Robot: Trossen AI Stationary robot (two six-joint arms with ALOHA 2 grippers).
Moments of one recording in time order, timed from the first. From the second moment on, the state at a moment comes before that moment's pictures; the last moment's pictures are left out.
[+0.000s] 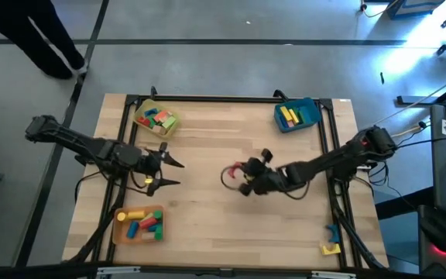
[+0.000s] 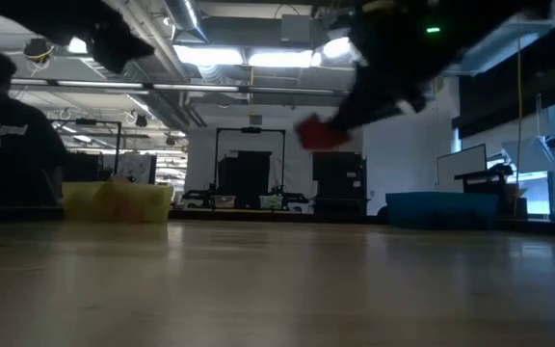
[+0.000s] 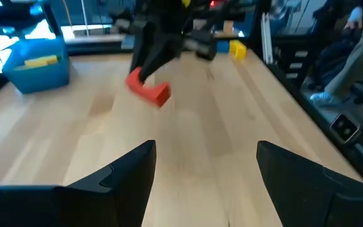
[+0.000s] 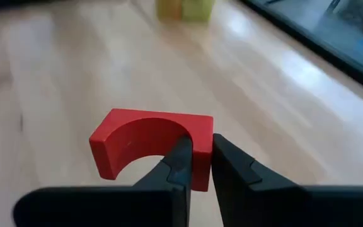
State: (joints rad) left arm -0.30 0.72 0.45 -0.07 -0.19 -0.07; right arm 0.33 1.60 0.94 -0.16 0.72 0.55
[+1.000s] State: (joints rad) left arm -0.30 0.45 0.49 -0.11 -0.22 0.00; right arm -0.09 2.23 1.60 0.43 0.50 -0.01
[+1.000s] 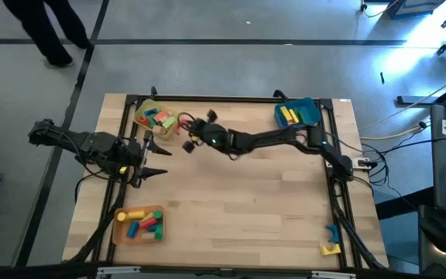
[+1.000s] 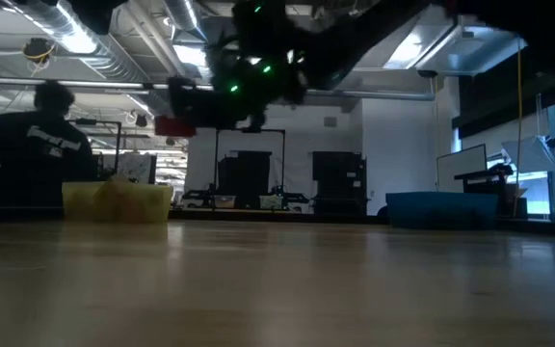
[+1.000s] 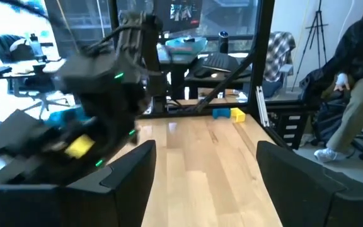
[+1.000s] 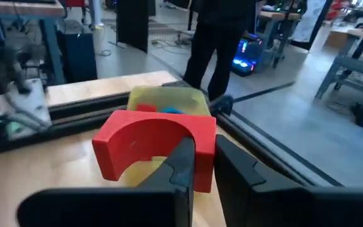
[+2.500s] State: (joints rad) left arm -0.30 0.45 0.49 -0.05 -0.25 0.02; right arm -0.29 2.80 2.35 0.33 0.16 0.00
